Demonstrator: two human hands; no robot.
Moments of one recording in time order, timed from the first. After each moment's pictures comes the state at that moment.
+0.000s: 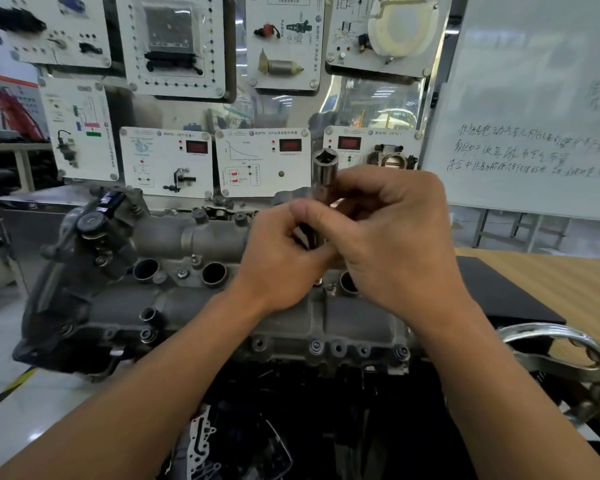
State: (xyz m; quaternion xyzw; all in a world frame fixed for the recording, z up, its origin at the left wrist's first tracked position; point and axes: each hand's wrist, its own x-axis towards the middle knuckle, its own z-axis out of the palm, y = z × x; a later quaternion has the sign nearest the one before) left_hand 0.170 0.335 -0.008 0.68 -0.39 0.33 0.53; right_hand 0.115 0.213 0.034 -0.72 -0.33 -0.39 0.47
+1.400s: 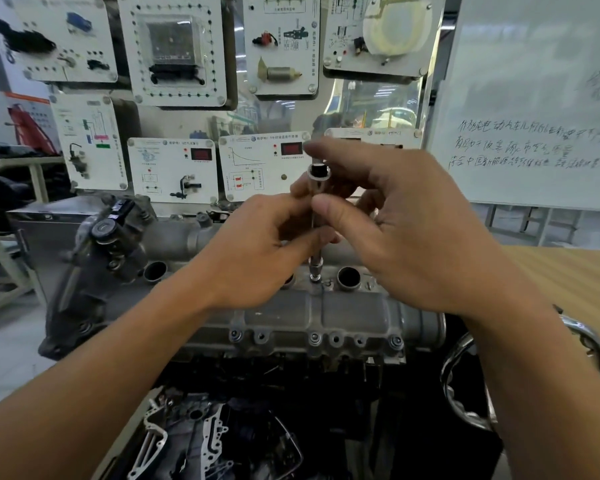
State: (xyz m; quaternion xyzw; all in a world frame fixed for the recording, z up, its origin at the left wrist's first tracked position) left_hand 0.122 0.360 0.029 0.79 -0.41 0.27 0.37; right_hand 0.086 0.191 0.057 -0.81 -0.36 -0.35 0.31
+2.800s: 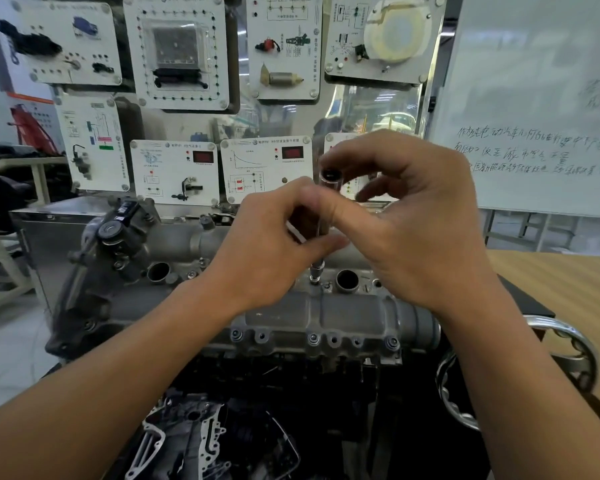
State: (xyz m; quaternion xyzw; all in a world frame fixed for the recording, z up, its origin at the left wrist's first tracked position) left_hand 0.123 0.350 0.027 0.78 -0.33 0.35 0.40; right_hand 0.091 0.195 0.054 -0.70 -0.37 -0.45 0.41
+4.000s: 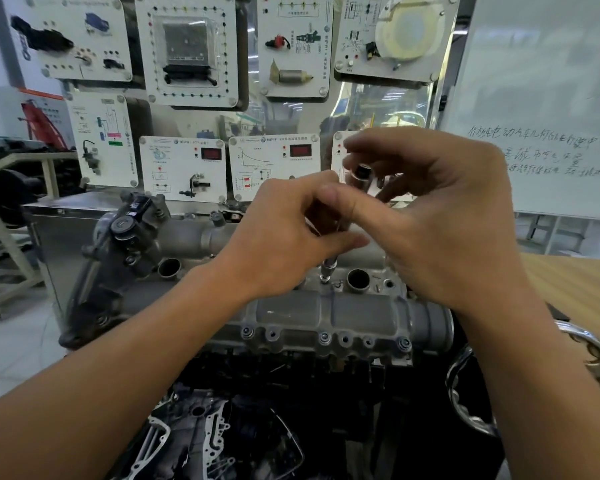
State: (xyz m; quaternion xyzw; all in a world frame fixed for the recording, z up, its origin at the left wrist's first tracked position) left_hand 0.124 0.353 0.035 0.78 -0.37 0.33 0.38; right_hand 0.086 0.193 0.056 -0.71 -0.35 -0.47 0.39
